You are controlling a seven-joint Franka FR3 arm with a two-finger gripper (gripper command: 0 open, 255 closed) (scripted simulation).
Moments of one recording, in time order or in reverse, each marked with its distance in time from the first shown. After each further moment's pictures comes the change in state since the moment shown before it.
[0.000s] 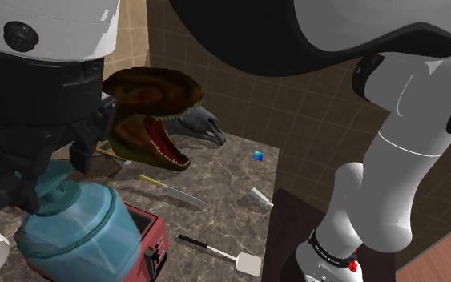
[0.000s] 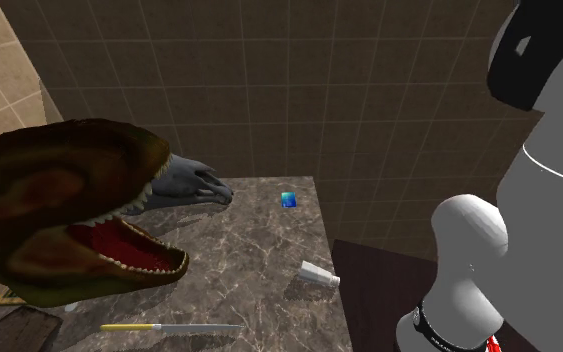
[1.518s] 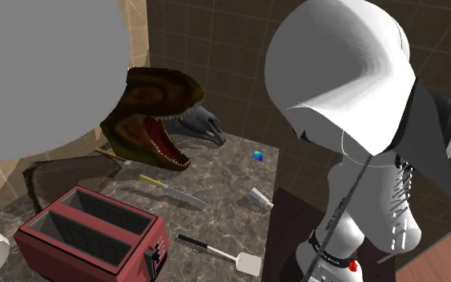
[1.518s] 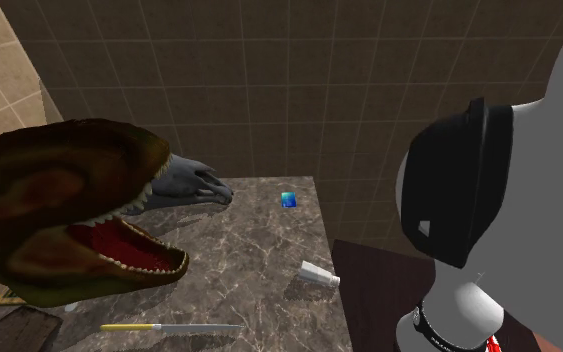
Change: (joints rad) arm 0.278 0.416 0.033 0.354 -0.283 -0.056 0.241
